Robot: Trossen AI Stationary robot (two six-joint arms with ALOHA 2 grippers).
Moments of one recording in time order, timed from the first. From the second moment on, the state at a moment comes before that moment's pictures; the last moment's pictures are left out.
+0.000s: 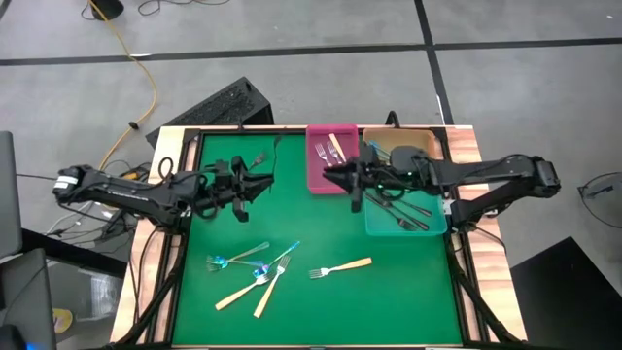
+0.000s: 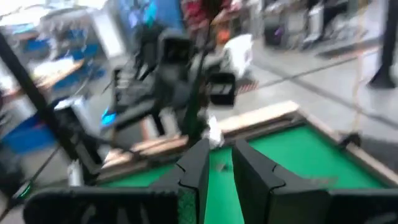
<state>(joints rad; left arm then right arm) -0.07 0.92 0.53 0.58 -0.33 -0.31 0.00 1.25 1.06 0.14 0.14 0.25</state>
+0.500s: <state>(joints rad) -0.04 1.00 0.54 0.65 -0.28 -0.29 -0.02 1.51 1.23 0.27 0.12 0.25</state>
